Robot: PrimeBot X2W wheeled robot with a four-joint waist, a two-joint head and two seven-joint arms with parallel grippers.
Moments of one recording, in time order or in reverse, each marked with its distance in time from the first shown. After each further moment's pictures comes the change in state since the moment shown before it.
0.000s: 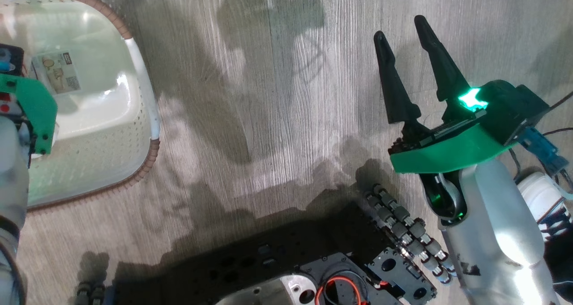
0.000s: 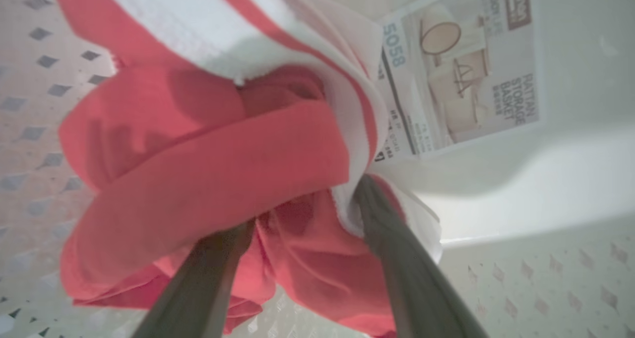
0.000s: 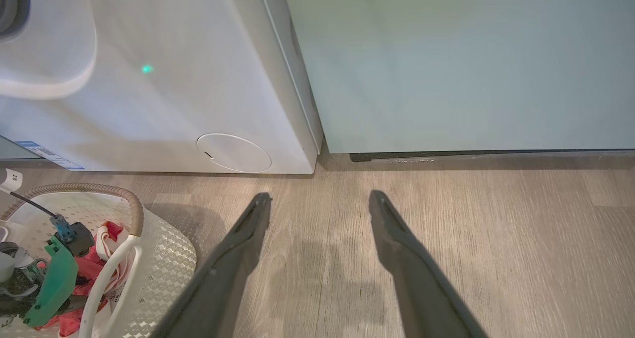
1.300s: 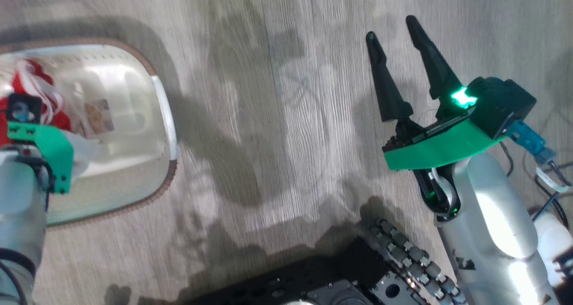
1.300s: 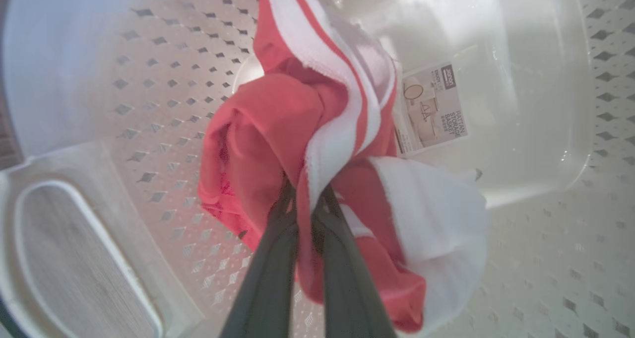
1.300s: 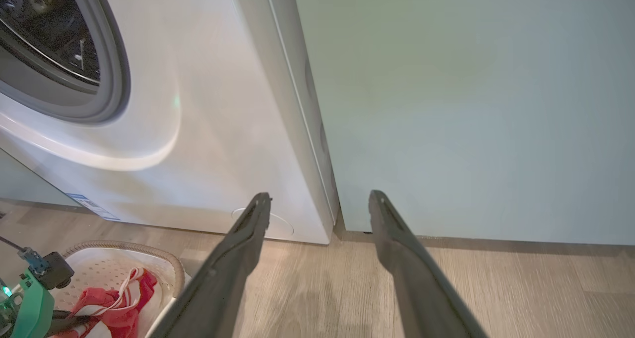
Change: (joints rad) left arm 0.141 -0.009 -0.002 0.001 -0.097 -0.020 -0.168; right arm -0.030 0.000 0.017 0.050 -0.007 0.000 0.000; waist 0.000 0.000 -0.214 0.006
